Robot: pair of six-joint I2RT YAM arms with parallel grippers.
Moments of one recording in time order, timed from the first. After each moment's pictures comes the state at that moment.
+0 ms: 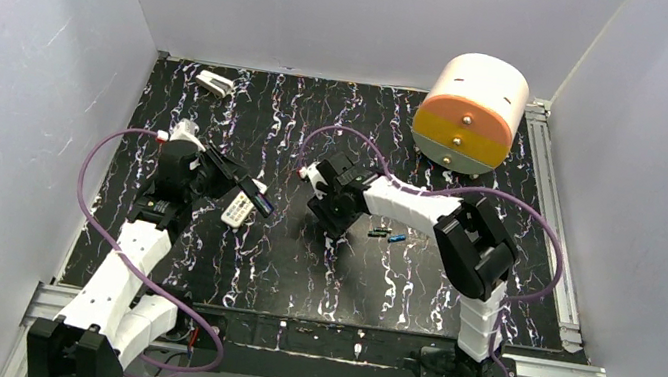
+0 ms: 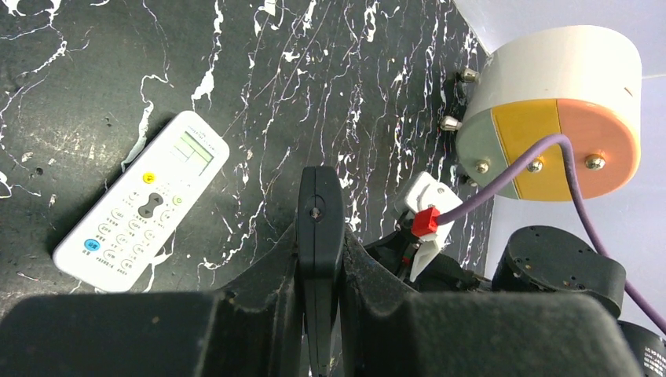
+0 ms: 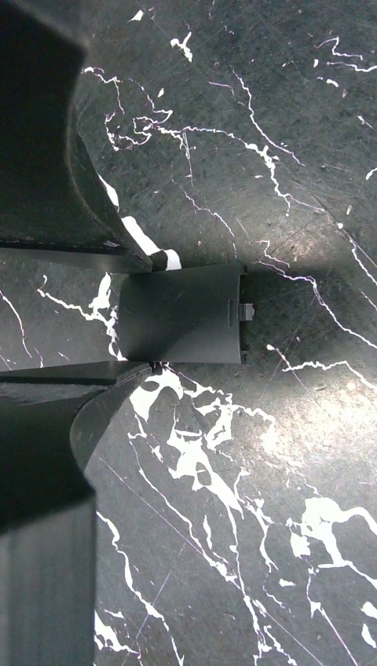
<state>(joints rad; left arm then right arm) -0.11 0.88 0.63 -0.25 0.16 -0.86 0.89 1.96 1.36 -0.56 -0.06 -0.09</state>
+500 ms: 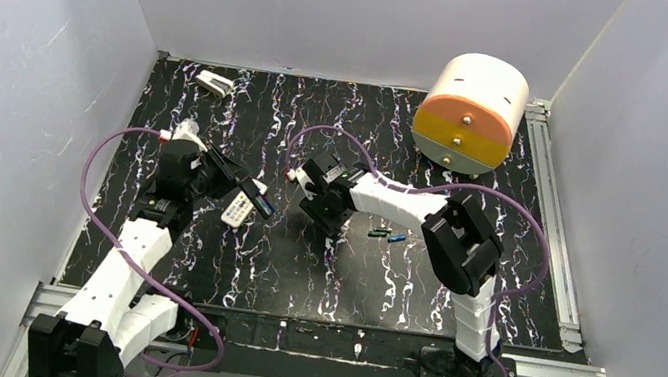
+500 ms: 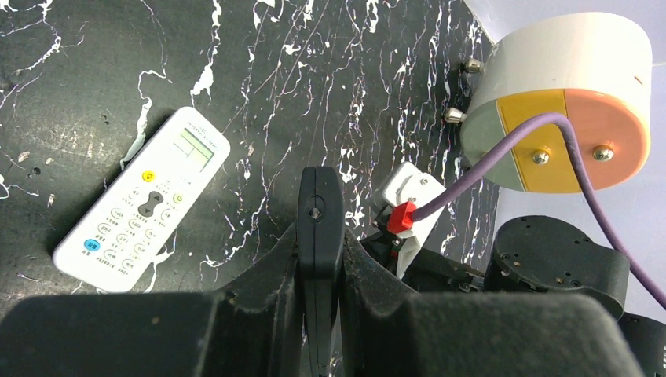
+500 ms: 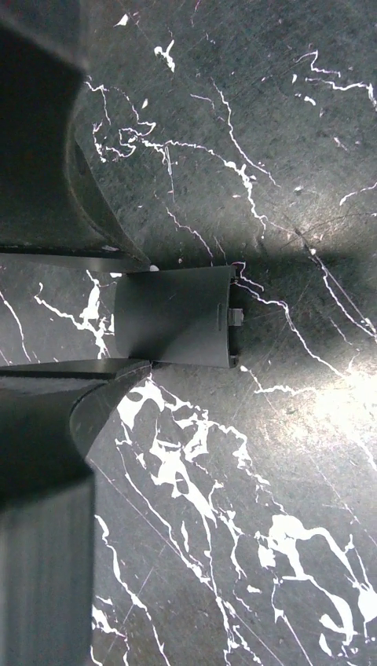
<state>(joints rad) -0.11 0.89 0.63 -0.24 0.18 -0.85 0.93 2.05 1.49 -0.67 -0.01 -0.10</state>
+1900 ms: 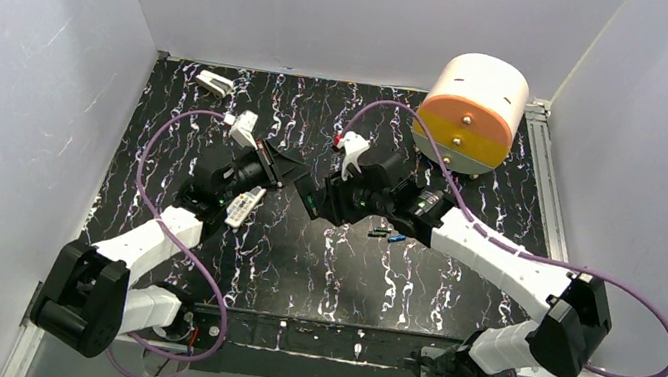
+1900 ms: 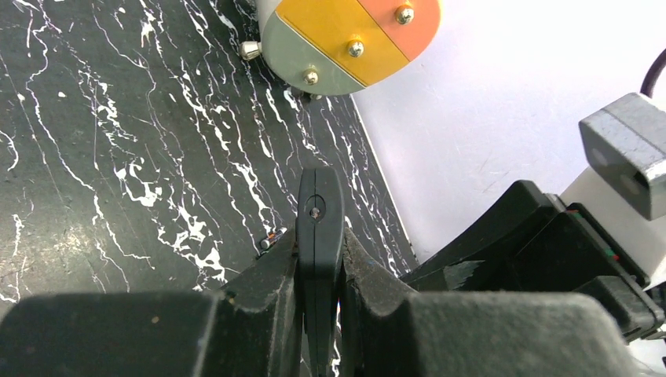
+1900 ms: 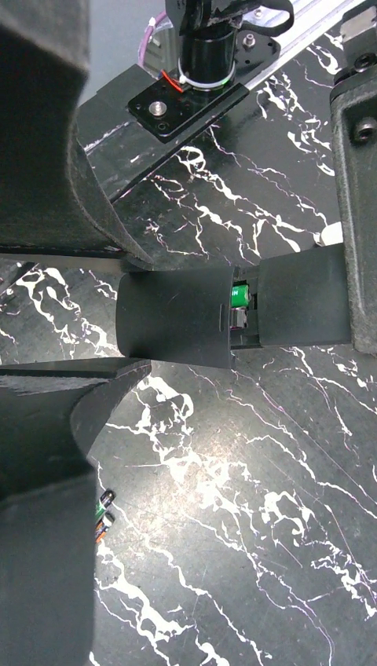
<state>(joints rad) -0.35 1.16 0.53 0.53 0.44 -0.87 0.94 1.42 1.18 -0.40 -0.12 0.26</state>
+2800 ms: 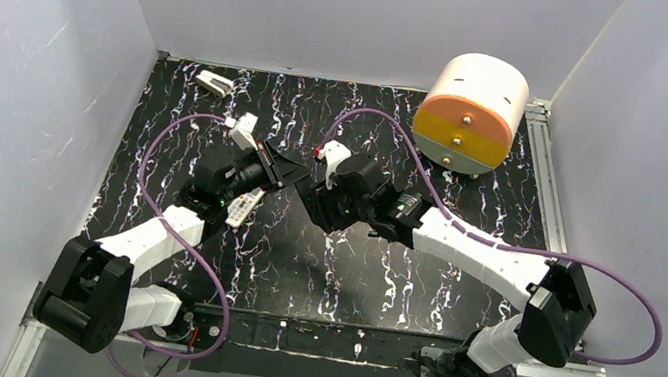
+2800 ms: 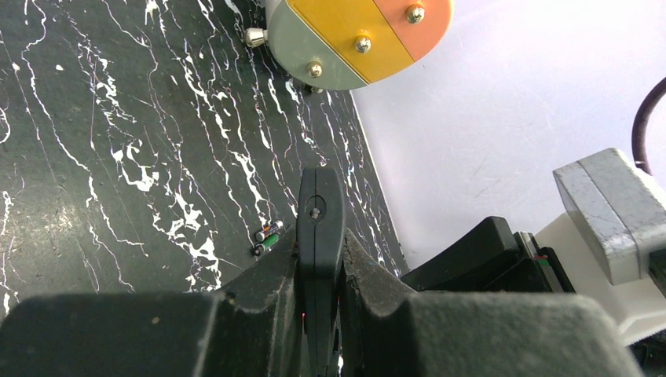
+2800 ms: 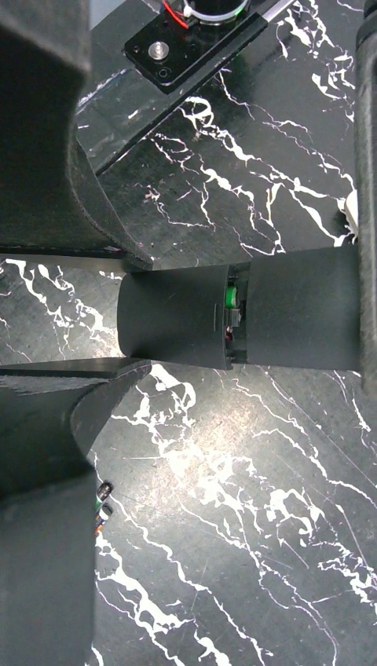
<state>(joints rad) -0.35 1.19 0.52 0.54 0.45 -0.94 1.00 1.50 1.19 -0.40 -0.02 0.22</state>
